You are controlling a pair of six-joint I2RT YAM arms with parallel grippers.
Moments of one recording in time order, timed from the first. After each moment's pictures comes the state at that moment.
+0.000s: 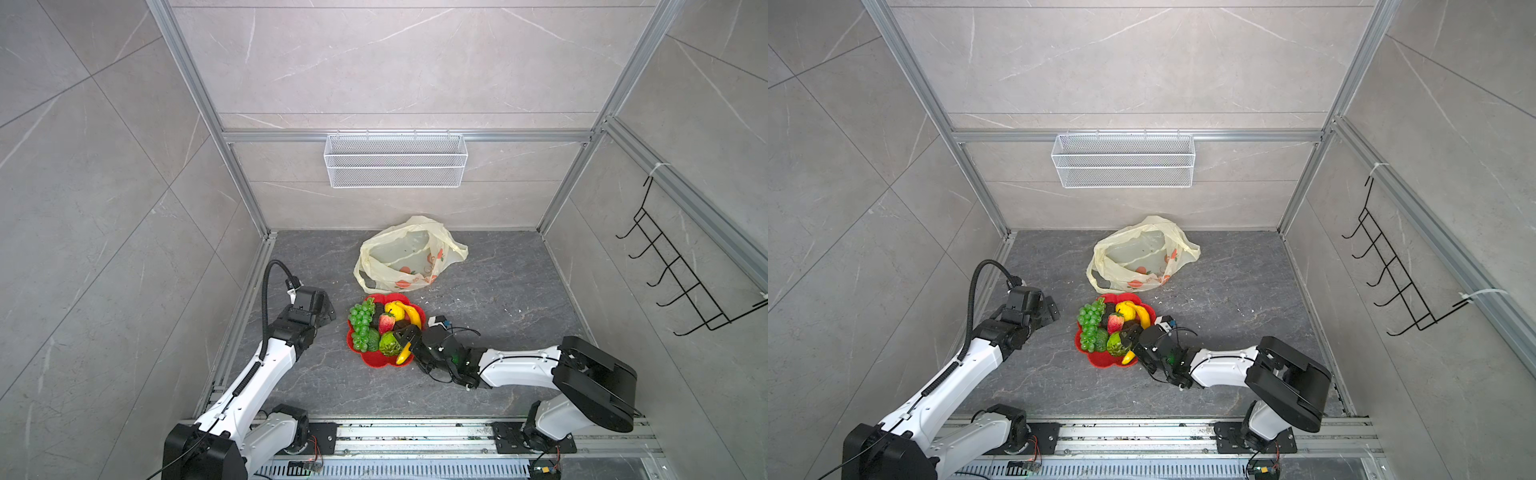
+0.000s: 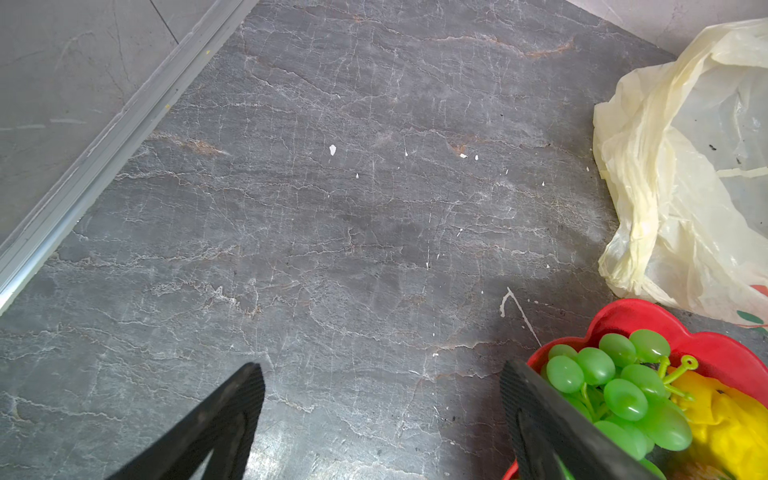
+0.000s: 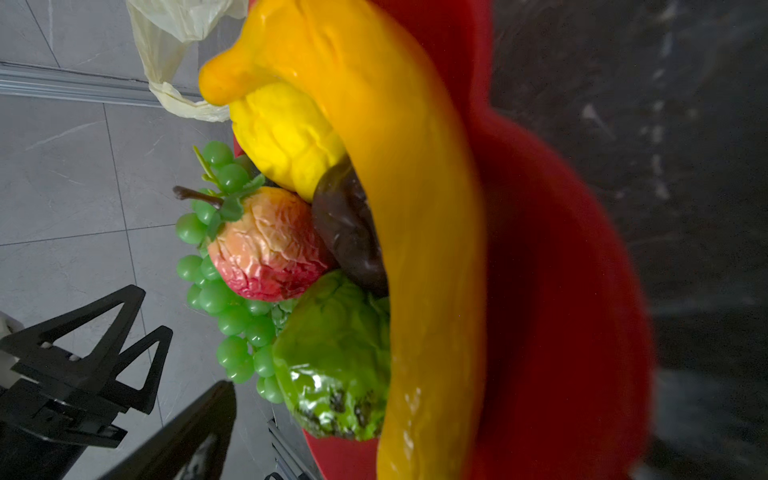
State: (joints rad) left arm -0.29 1.05 0.73 -0.54 -0.36 -0.59; right arm 0.99 1.52 0.57 0.33 0.10 1.50
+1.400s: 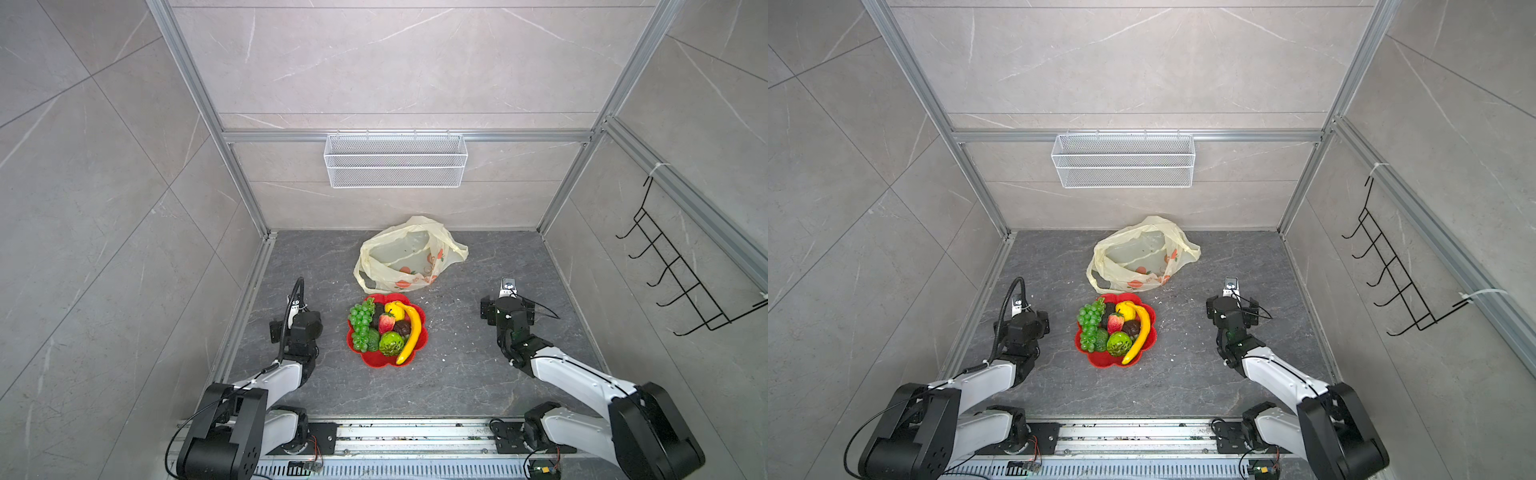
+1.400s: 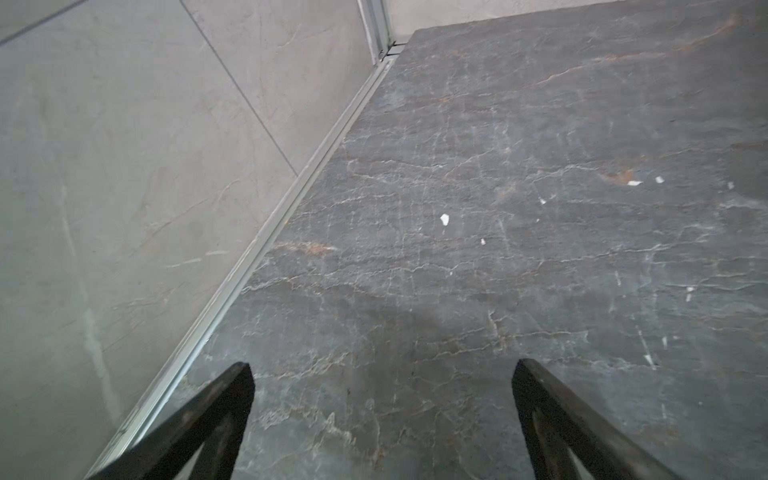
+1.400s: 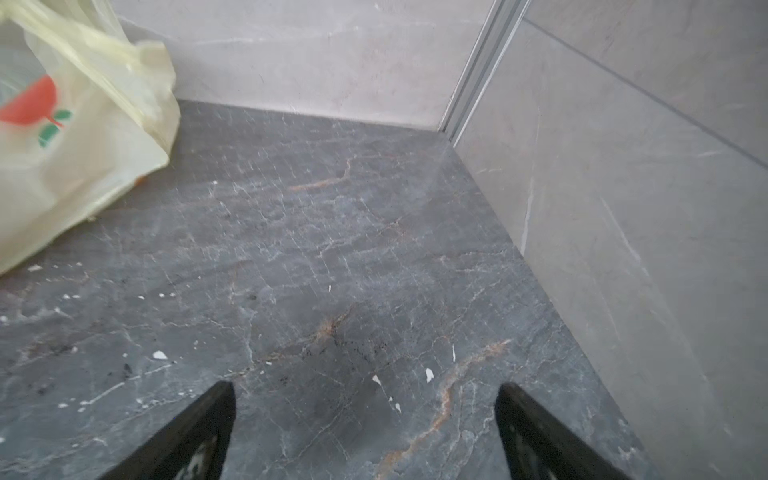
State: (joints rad) left arm -0.16 1.23 0.25 0.49 -0.57 -0.02; right arm 0.34 1.21 0.40 0.32 0.61 0.05
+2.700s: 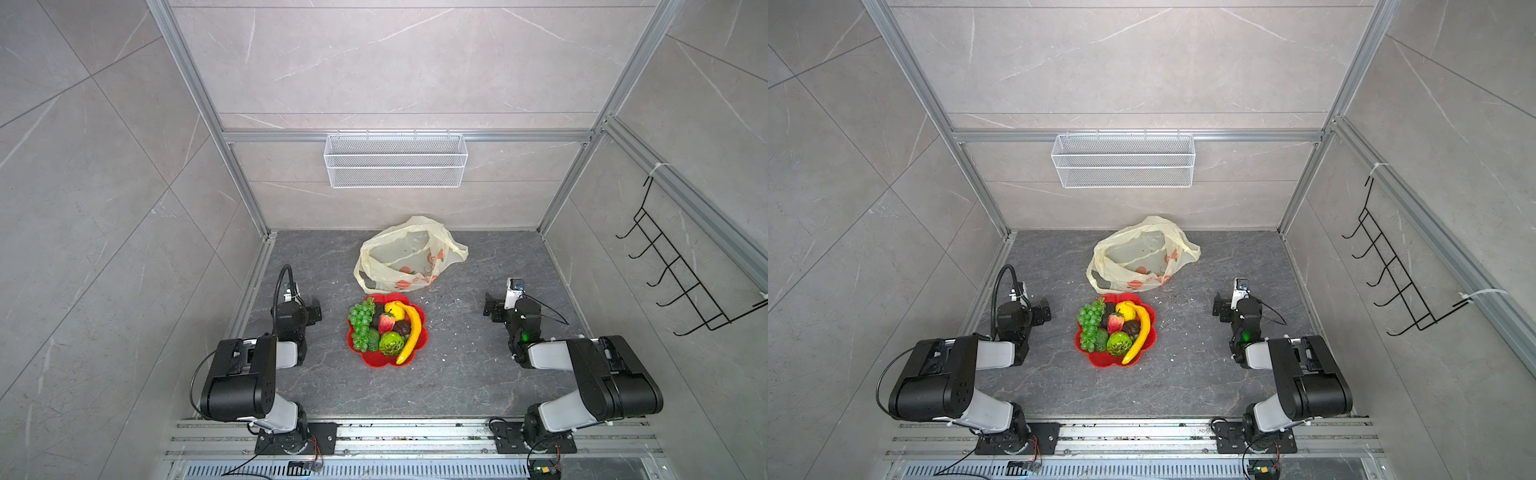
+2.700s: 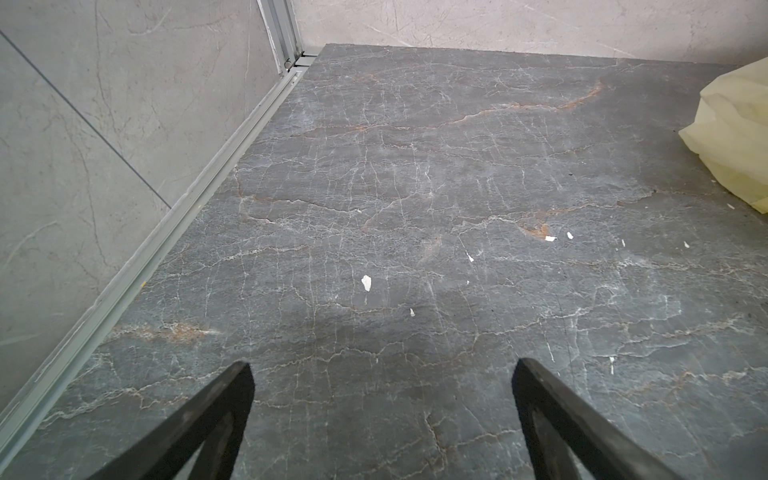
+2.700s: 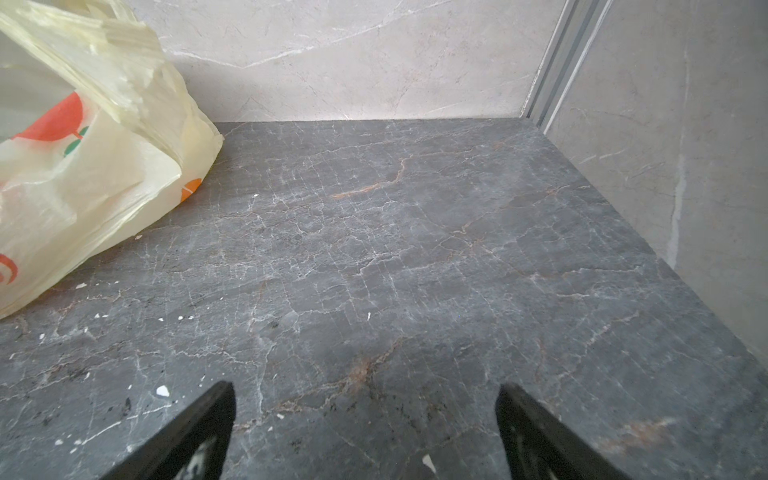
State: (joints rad) left arm 0.04 1.52 0.34 0.73 -0.14 -0.02; right arm 0.07 1.51 0.33 0.83 0.13 0.03
